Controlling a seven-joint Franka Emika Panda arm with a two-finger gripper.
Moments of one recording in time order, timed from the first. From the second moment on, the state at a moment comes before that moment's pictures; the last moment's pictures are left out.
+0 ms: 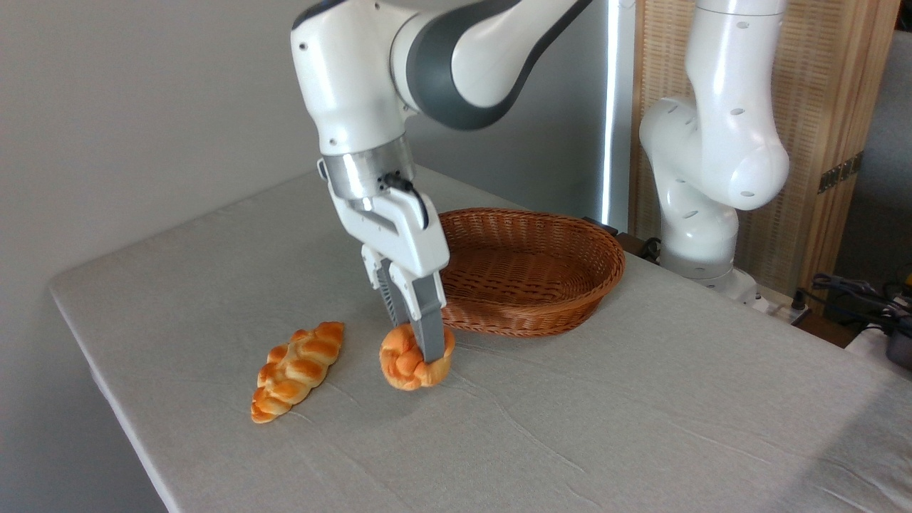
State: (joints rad) arm -0.35 -0.11 0.20 -2.13 0.20 2.01 0.66
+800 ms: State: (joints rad) arm -0.38 -0.09 0.21 -2.06 0.20 2.04 0.63
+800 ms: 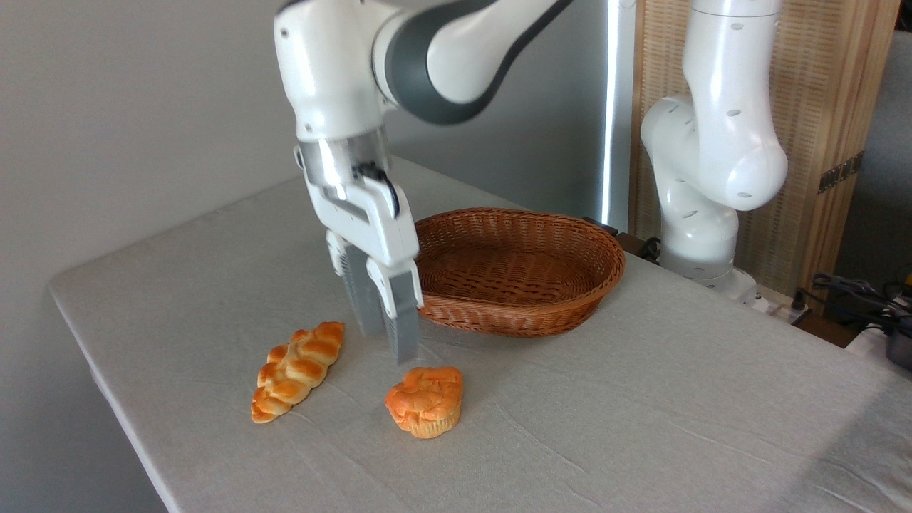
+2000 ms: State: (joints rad) arm -0.31 0.00 0.24 -1.60 -0.03 1.60 0.61
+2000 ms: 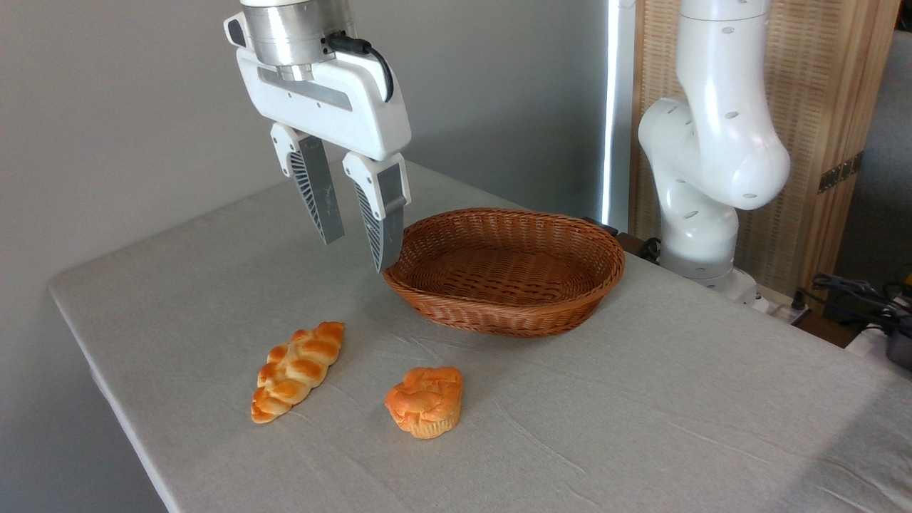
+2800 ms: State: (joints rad) arm -0.15 0.00 0.08 -1.59 -0.03 1.56 0.67
